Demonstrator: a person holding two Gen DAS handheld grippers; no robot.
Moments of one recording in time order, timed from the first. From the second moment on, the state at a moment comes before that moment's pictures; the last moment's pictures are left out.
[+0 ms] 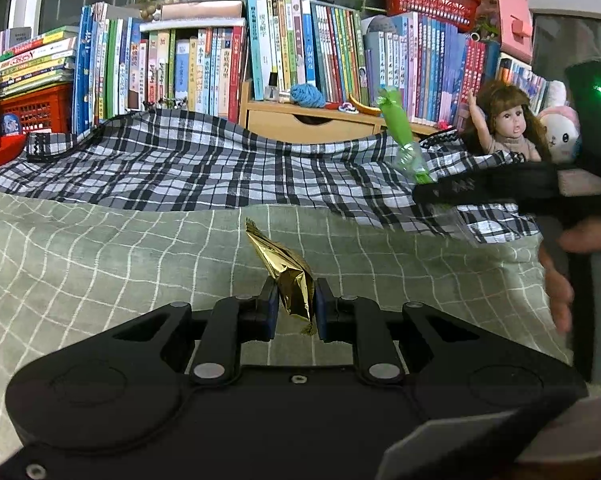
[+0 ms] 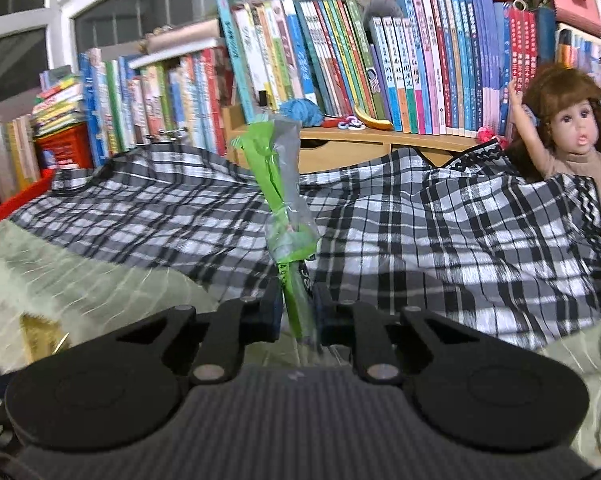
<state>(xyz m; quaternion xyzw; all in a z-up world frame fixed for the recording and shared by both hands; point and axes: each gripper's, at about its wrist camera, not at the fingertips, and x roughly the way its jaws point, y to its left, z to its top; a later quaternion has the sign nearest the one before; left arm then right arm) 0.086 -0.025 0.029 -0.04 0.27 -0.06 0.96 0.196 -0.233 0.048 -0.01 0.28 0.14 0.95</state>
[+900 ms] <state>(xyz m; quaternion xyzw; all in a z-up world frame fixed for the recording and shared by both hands) -0.006 -0.005 0.046 -0.02 0.27 -0.05 0.96 0.096 -0.286 0.094 0.02 0.24 0.06 0.97</state>
